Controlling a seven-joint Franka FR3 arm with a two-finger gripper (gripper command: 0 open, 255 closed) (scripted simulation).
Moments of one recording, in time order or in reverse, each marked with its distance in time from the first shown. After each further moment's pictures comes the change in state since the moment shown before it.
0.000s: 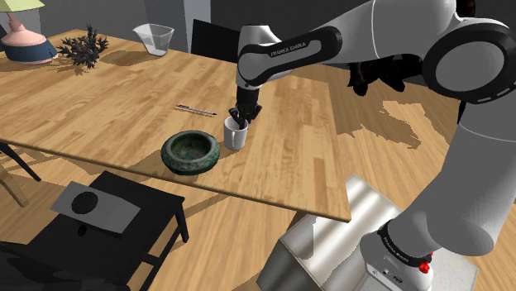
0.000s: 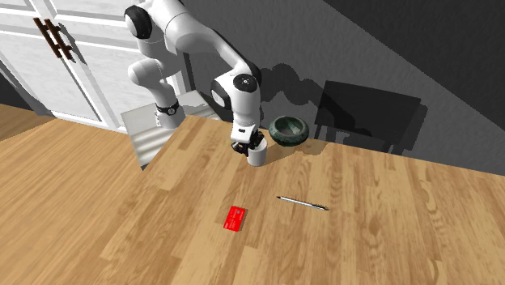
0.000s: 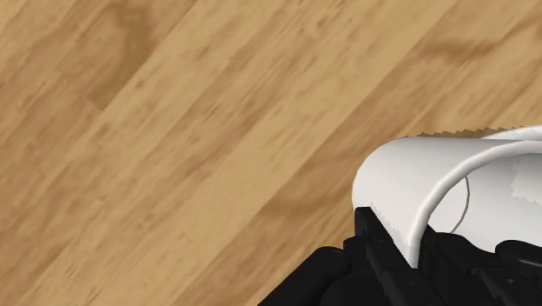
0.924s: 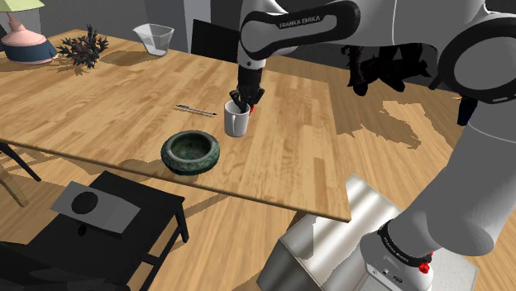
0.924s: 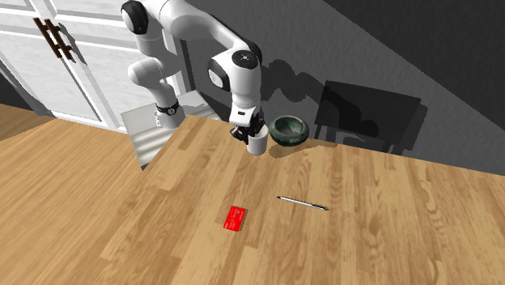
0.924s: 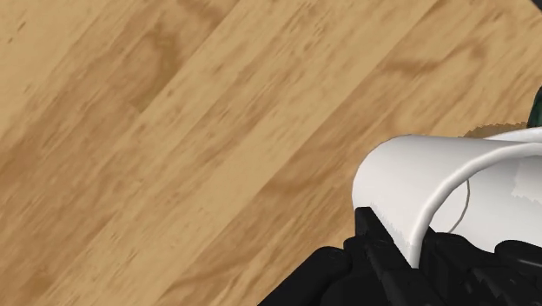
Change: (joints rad) arm -0.001 -0.063 0.001 0.091 0.000 -0.153 0.012
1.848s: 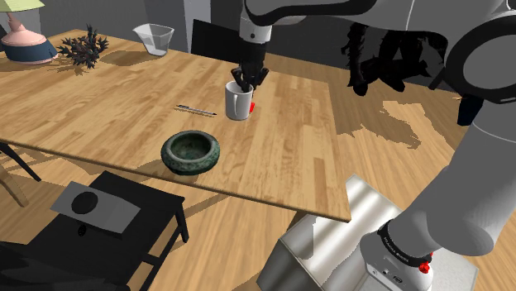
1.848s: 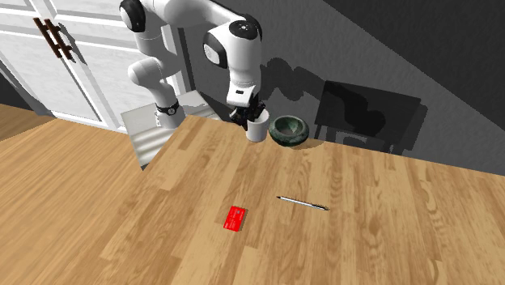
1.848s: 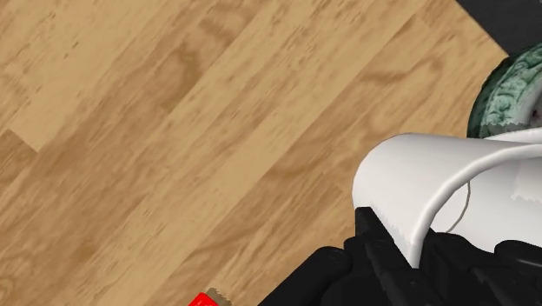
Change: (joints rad) arm -0.003 -0.030 -0.001 0.146 -0.001 -0.176 0.009
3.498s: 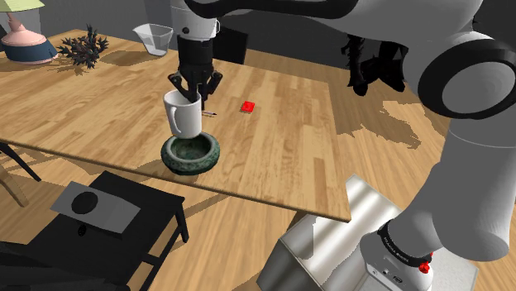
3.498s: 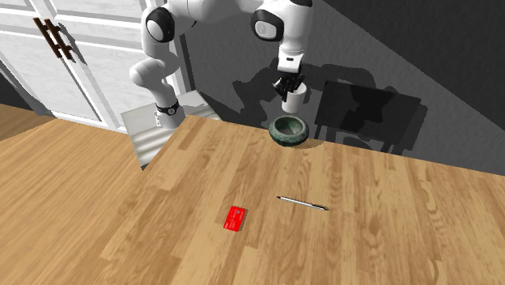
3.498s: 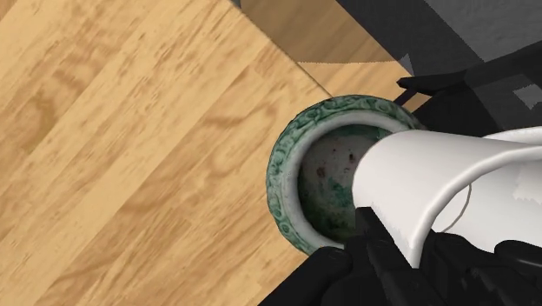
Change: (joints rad) arm 0.226 0.171 0.103 0.321 -0.037 -0.124 0.328
